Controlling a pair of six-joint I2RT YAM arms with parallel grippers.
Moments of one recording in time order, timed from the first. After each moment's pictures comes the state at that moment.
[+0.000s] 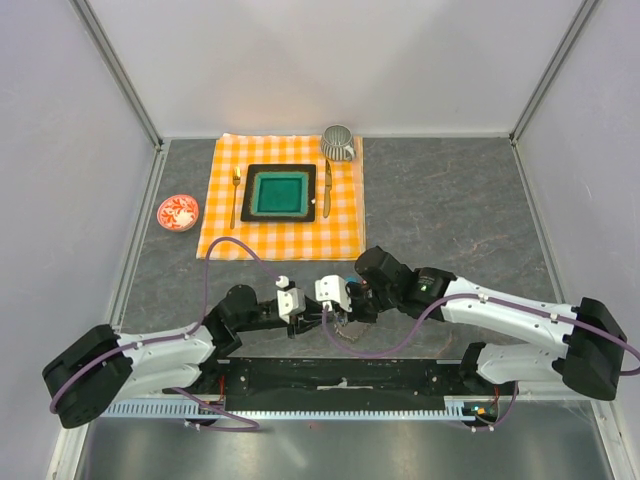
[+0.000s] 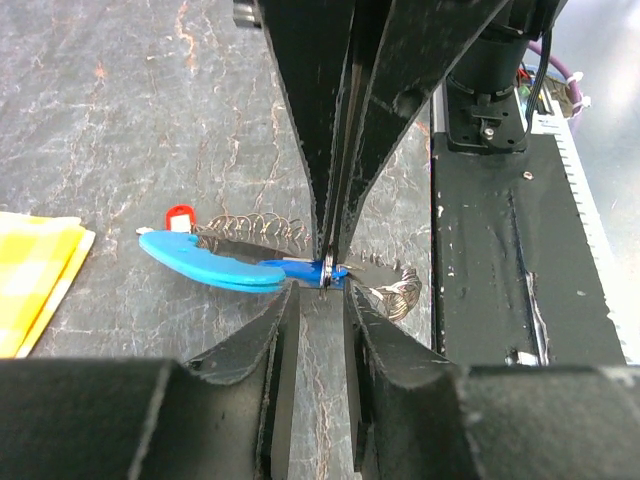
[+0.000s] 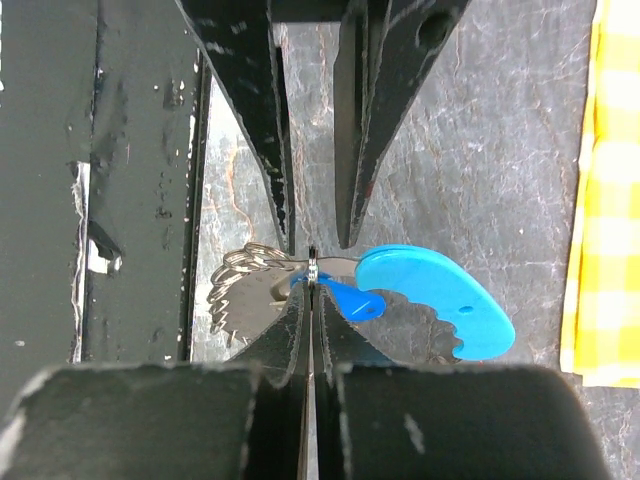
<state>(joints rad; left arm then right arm) -0.90 0.99 0.11 0.83 0.53 0.07 1.04 1.21 0.83 -0.41 -0.37 -0.50</state>
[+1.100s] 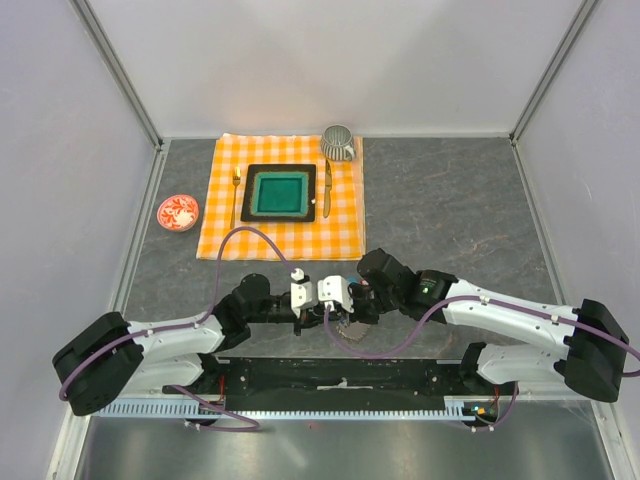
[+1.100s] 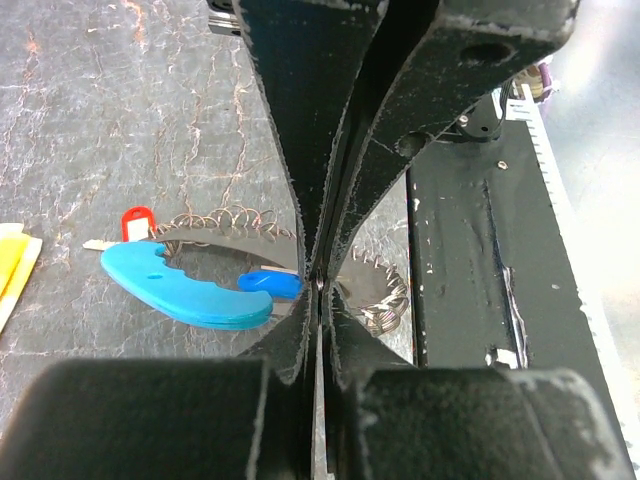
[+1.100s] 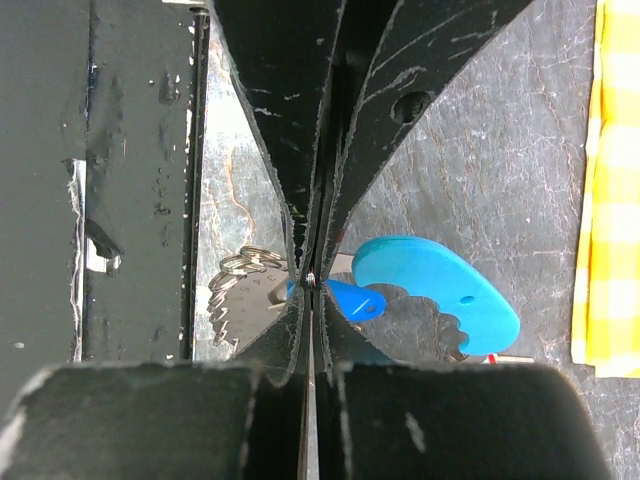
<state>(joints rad) -0.90 1.11 0.22 0.72 0.61 0.07 1.04 1.19 0.79 -0.38 -0.36 -0.47</state>
